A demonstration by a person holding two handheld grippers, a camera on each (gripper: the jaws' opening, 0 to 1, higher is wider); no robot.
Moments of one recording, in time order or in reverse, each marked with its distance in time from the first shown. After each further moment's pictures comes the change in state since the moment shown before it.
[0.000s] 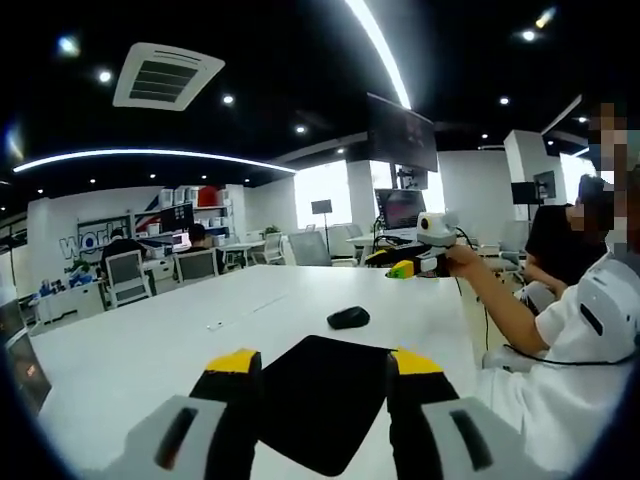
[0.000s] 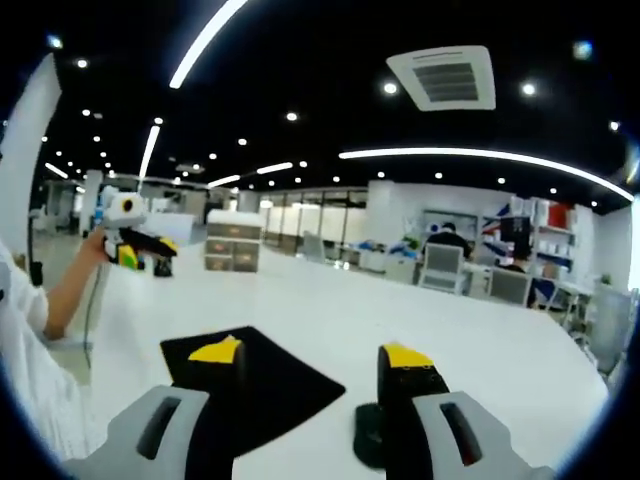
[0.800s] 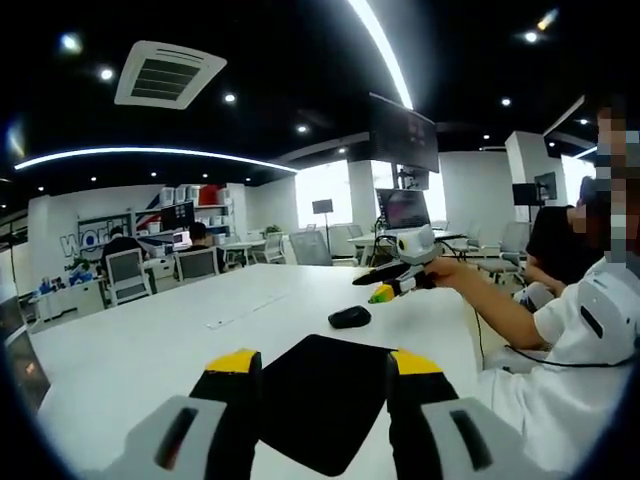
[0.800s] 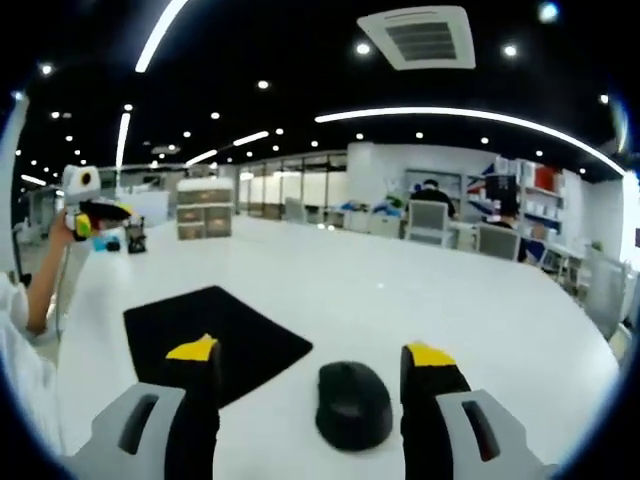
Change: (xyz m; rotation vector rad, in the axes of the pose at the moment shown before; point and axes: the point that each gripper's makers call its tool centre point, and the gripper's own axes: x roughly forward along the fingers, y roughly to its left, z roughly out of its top) left arm 0.000 0.002 -0.001 -0.007 -0.001 0.003; right arm 0.027 -0.044 -0.062 0.062 0.172 -0.026
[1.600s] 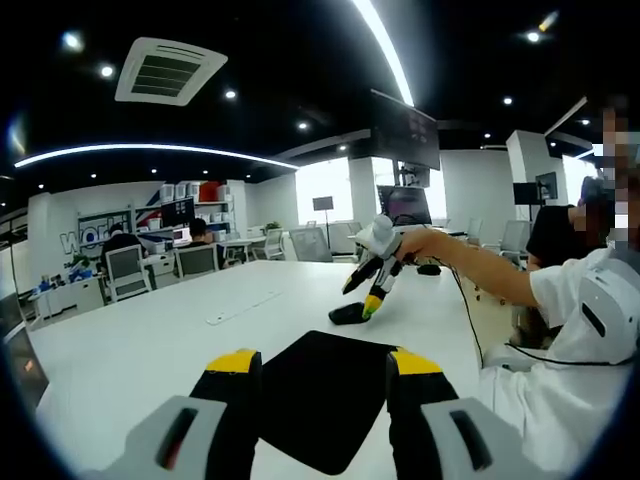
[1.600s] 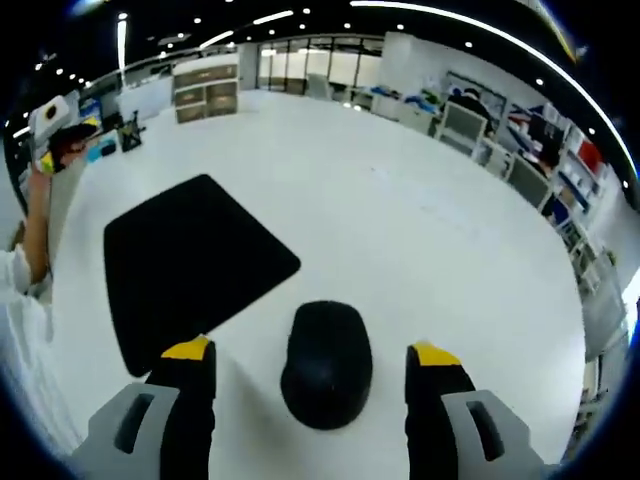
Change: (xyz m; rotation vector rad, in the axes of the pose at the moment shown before) left arm 0.003 0.002 -0.006 -0.005 0.015 -0.001; right arm 0.022 -0.018 -0.048 -0.114 0.641 0.037
